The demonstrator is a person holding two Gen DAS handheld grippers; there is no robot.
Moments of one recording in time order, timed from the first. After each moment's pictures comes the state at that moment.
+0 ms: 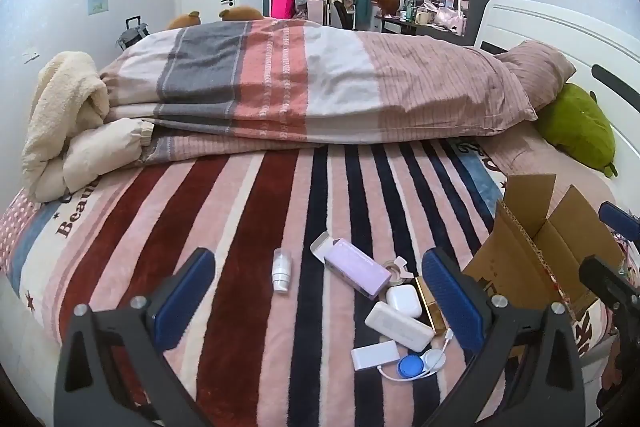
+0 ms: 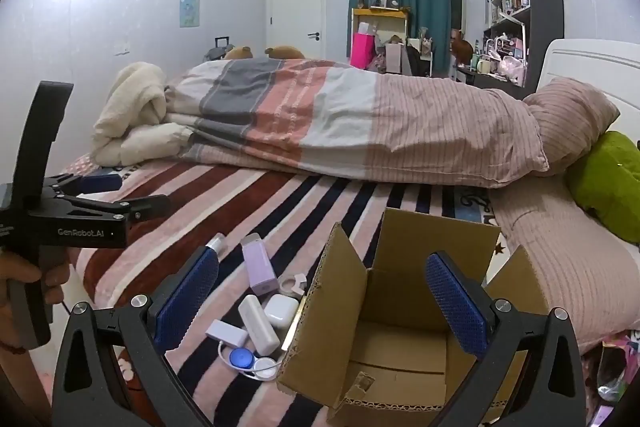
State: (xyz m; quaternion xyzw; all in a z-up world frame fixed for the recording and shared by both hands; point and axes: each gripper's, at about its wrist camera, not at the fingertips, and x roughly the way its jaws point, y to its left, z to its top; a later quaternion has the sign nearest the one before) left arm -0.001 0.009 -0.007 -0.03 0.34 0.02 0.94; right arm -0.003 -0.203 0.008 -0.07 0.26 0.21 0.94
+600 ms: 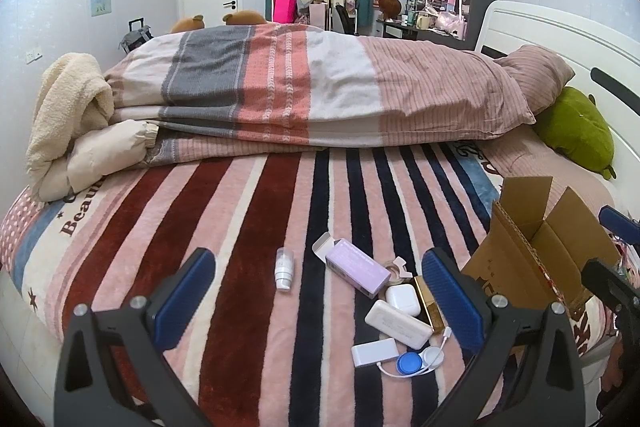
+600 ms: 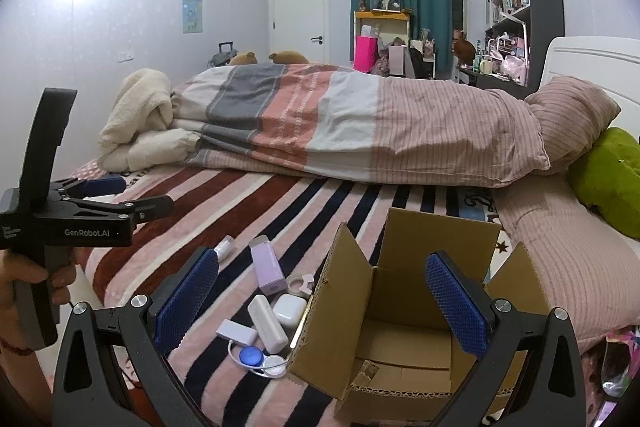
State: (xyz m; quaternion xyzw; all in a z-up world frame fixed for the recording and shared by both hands) left arm -0.009 0.008 -0.004 -0.03 0.33 0.02 0.94; right arm -0.012 -0.205 0.015 -0.06 0.26 0.22 0.94
